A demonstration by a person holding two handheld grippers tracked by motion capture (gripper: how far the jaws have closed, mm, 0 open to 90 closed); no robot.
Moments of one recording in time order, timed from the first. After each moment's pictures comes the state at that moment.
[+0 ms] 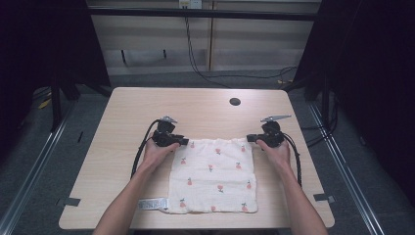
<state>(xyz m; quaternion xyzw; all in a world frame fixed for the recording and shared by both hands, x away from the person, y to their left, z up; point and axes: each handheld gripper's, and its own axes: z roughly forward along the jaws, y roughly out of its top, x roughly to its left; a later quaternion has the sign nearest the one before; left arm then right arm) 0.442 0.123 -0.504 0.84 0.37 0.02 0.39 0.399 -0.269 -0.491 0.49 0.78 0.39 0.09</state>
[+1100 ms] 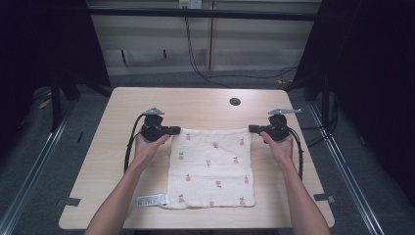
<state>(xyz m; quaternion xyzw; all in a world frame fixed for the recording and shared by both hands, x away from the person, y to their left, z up) 0.431 0.151 -0.461 0.80 0.37 0.04 0.47 0.397 -0.275 -0.460 0.48 0.74 0.46 0.11</state>
